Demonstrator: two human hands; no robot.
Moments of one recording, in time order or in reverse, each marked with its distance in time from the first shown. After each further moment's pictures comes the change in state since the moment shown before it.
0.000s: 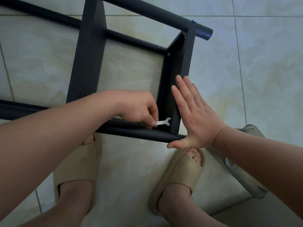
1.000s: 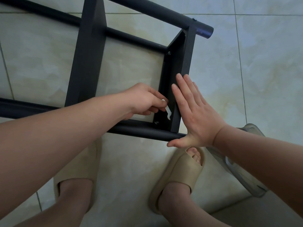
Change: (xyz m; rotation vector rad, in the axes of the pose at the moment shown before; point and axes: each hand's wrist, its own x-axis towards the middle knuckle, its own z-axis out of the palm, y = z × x) left_hand 0.018 0.003 0.018 -0.793 0.351 -0.150; right_hand 0.000 0.000 0.000 0.005 0.004 -0.006
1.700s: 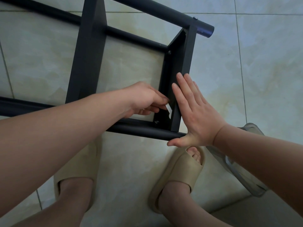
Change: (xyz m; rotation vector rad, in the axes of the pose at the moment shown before) left_hand -0.003 0.006 -0.002 -0.046 -0.039 -0.059; right_hand 0.000 0.001 0.002 -0.003 0.009 -0.008
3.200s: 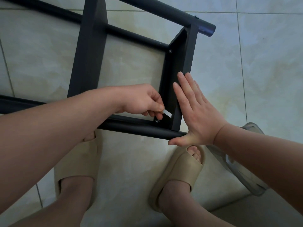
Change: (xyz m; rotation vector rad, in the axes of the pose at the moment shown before) left_hand -0.004 -0.002 -0.016 0.423 -0.216 0.184; right_hand 0.000 0.000 0.001 0.000 0.012 -0.007
